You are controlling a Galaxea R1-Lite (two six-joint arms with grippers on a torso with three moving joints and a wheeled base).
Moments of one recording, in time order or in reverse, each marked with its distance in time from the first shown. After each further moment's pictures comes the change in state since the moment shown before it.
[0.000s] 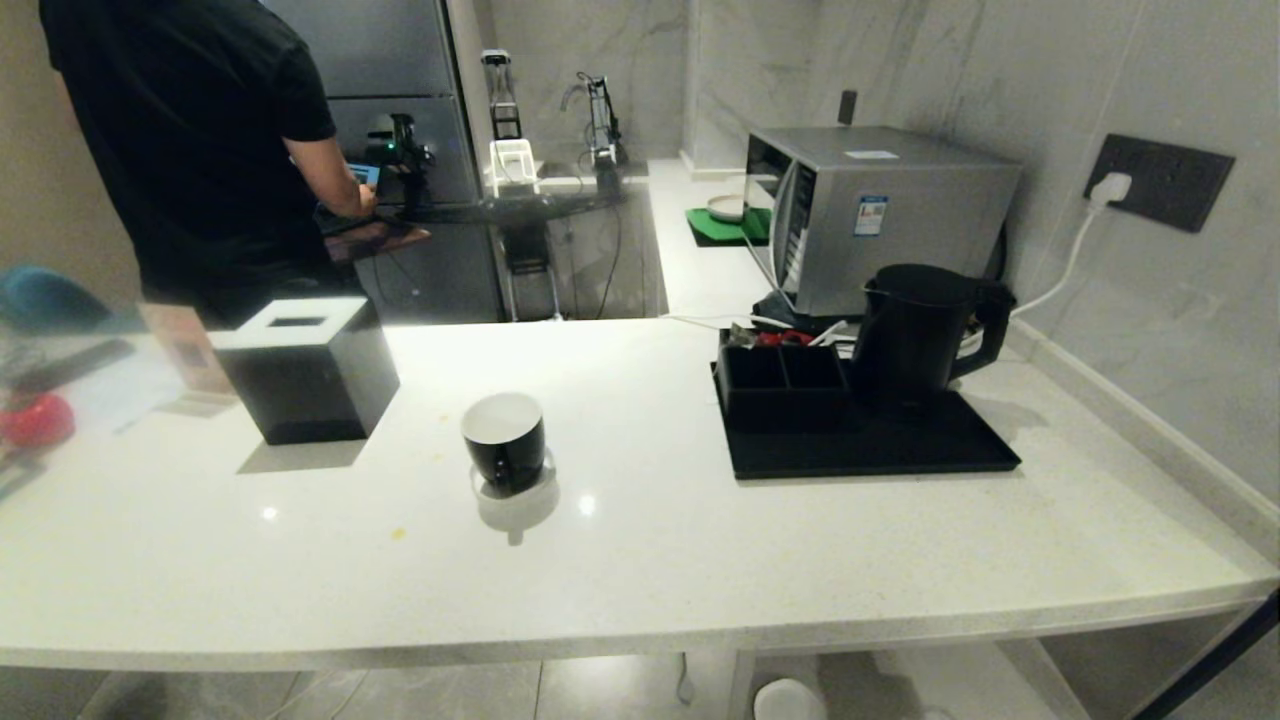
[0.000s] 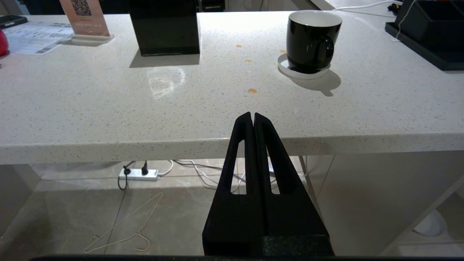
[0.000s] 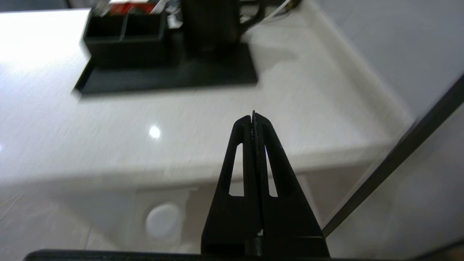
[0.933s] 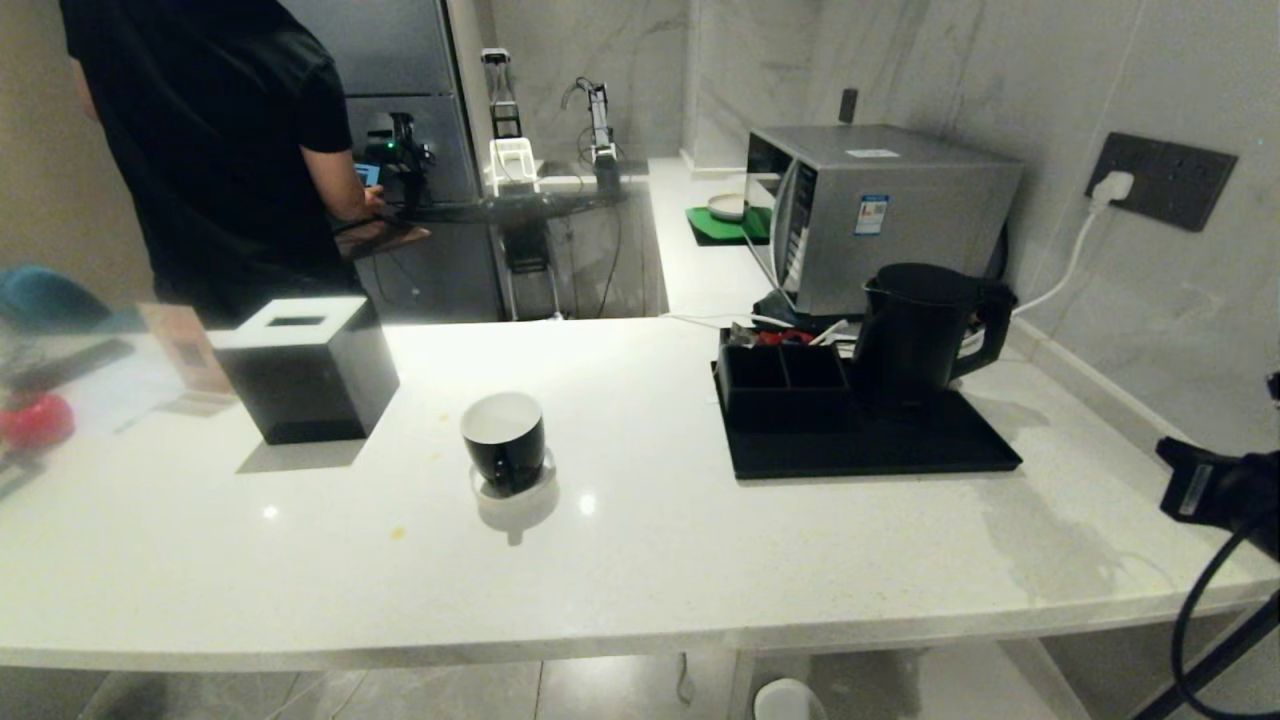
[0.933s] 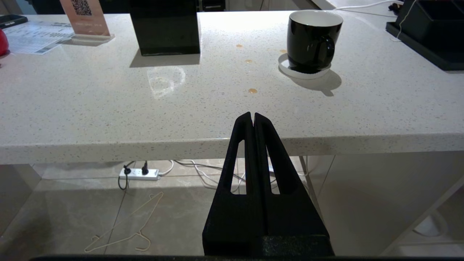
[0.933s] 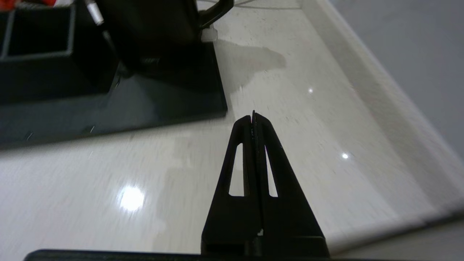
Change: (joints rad) left arm 0.000 0.000 0.000 0.000 0.000 0.000; right arm -0.117 0.965 -0.076 -0.799 0.043 0.012
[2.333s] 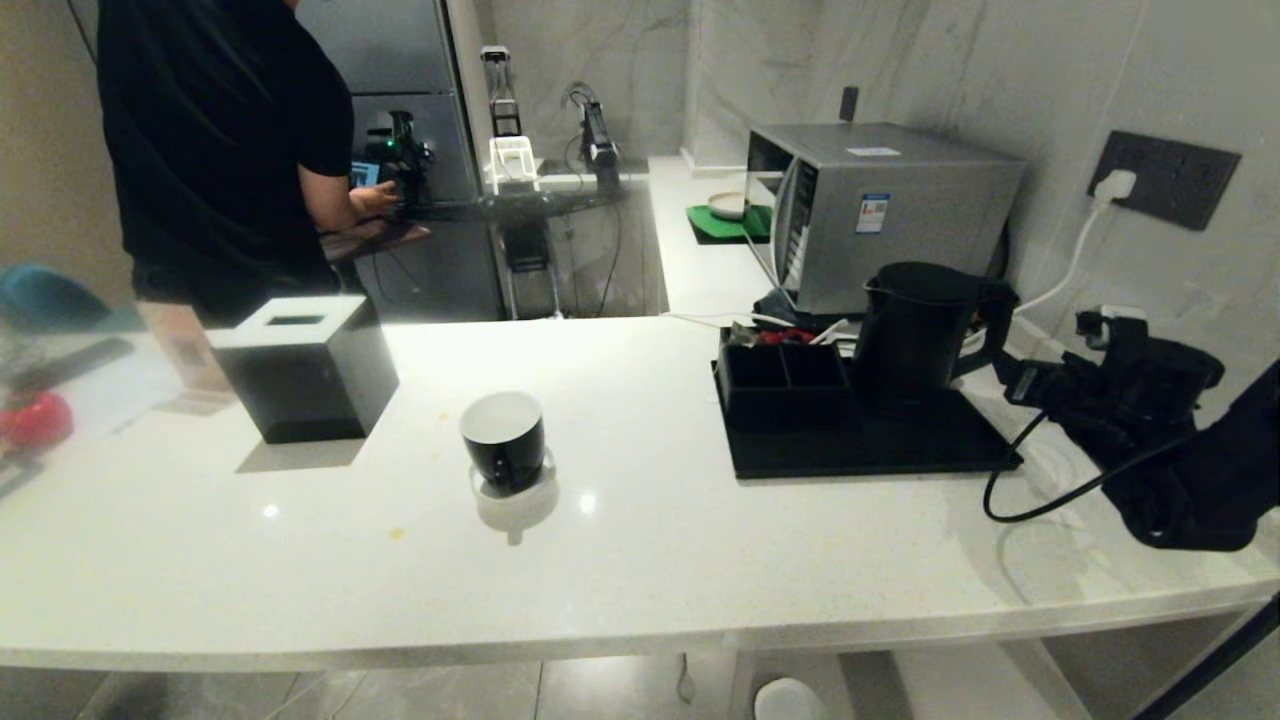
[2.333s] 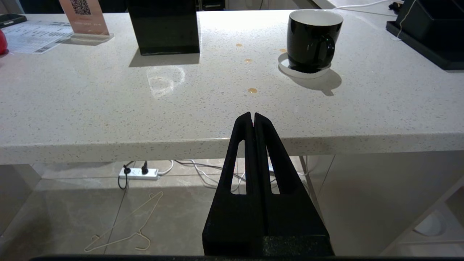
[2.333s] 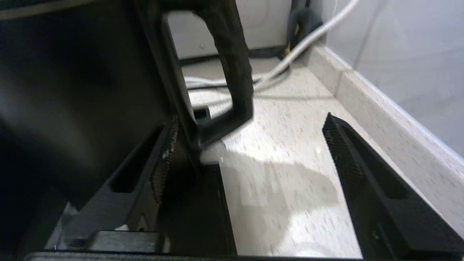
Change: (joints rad) left arm 0.000 0.000 0.000 0.000 0.000 0.000; right arm 0.099 0.641 -0.636 -0.243 -0.117 0.045
